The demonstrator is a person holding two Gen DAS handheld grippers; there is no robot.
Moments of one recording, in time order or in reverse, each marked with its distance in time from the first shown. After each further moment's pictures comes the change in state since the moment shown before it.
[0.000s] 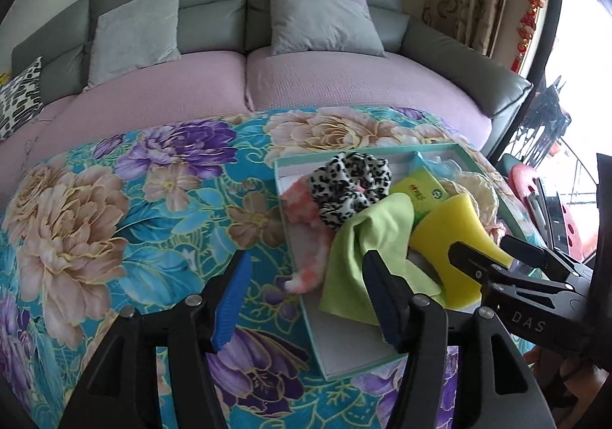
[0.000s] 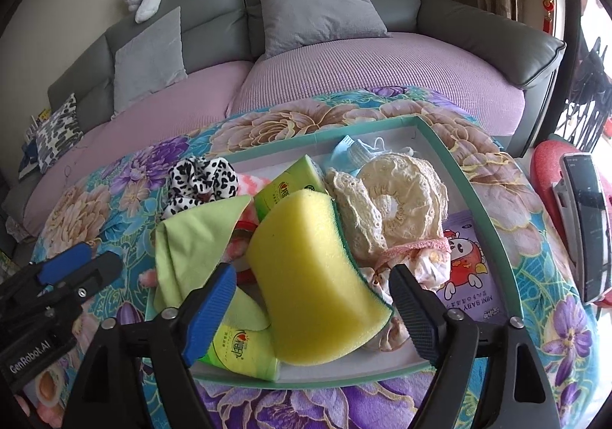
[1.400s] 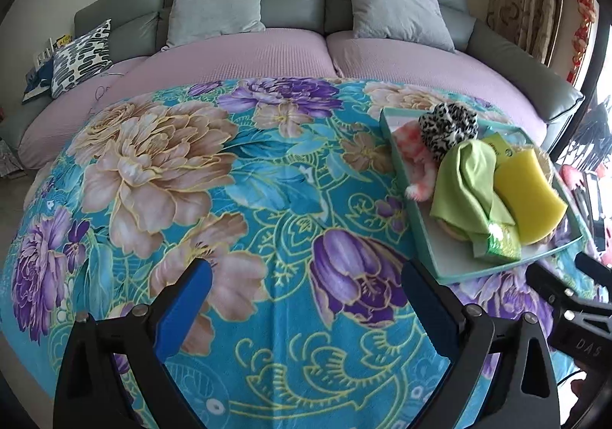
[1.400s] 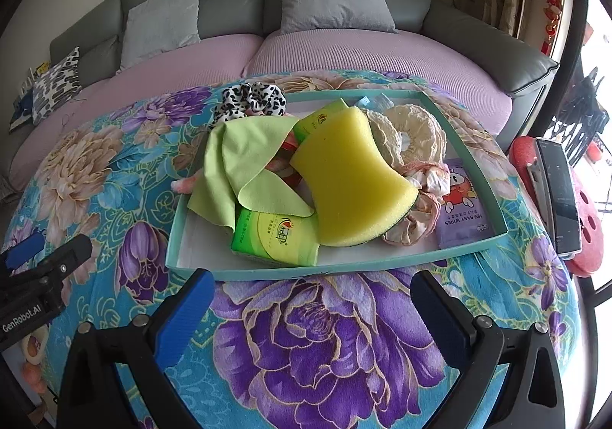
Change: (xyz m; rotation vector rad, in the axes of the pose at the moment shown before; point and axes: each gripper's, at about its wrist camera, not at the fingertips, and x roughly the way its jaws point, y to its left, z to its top) left arm -0.040 0.062 -0.074 -0.123 0.041 0.208; right arm -0.039 0.044 -0.063 -0.106 0.043 -0.086
